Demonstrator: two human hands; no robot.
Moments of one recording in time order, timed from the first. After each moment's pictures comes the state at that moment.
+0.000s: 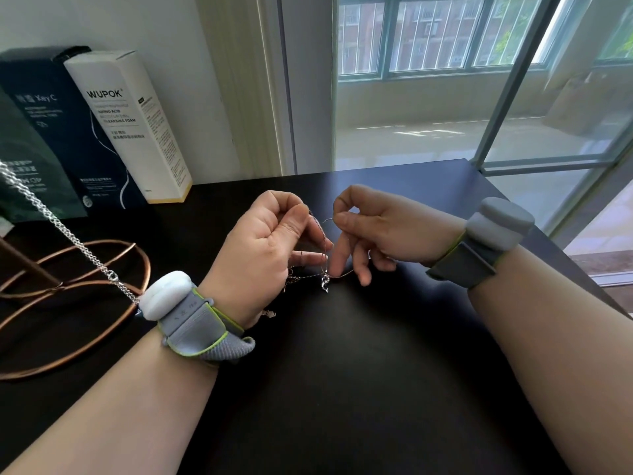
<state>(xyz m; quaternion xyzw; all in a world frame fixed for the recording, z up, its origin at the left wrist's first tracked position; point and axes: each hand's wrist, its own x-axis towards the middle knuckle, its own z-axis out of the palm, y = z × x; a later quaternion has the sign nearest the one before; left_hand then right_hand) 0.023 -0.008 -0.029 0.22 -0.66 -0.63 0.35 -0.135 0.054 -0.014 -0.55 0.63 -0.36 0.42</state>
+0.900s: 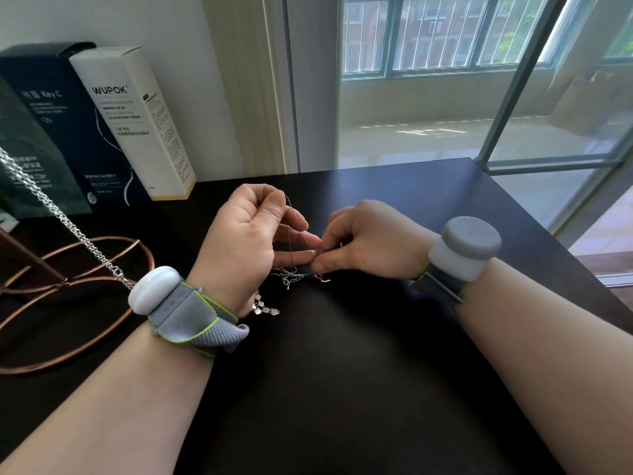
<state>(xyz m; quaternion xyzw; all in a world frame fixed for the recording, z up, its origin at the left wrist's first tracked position) 0.027 -0.019 -0.023 0.29 -0.61 -0.64 0.38 -0.115 0.050 -0.015 -0.64 0.70 -0.23 0.22</state>
